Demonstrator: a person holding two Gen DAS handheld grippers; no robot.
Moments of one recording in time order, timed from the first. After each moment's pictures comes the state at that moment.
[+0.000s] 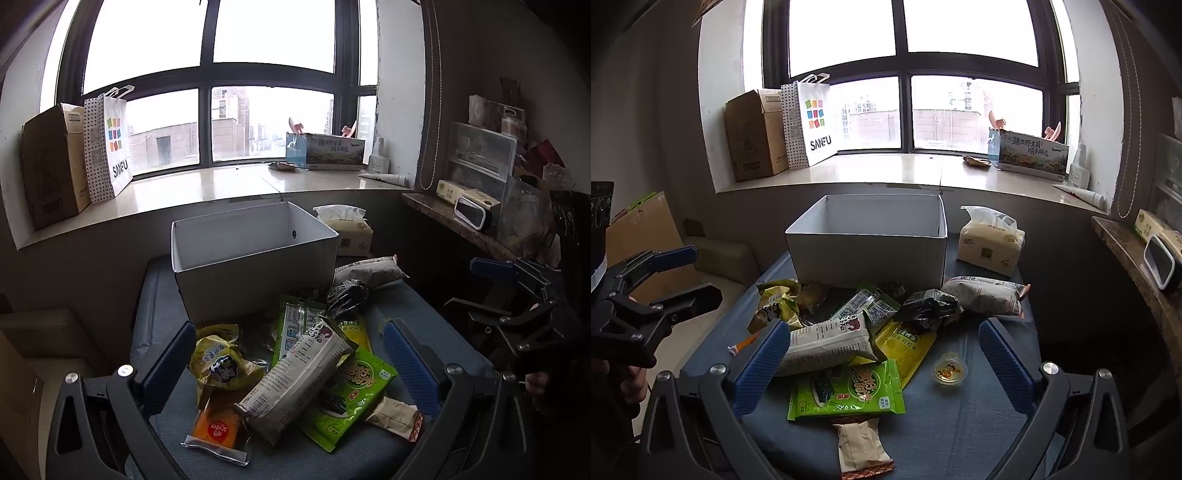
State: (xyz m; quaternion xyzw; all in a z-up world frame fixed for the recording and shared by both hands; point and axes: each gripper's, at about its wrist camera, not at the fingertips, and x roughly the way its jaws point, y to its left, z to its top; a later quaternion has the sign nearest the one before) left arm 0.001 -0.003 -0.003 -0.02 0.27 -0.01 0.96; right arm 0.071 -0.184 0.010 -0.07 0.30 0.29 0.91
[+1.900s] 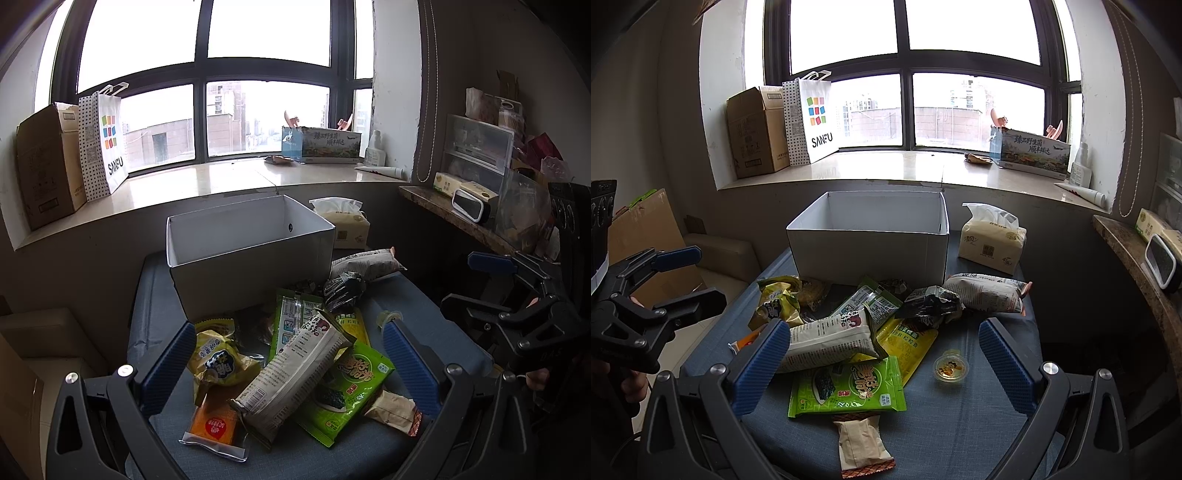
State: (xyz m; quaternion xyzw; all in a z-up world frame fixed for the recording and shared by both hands) left arm 0.002 -0.008 -0.009 -0.02 0.28 -0.01 0.96; right arm 0.069 -0.182 0.006 -0.07 0.30 0.29 0.90
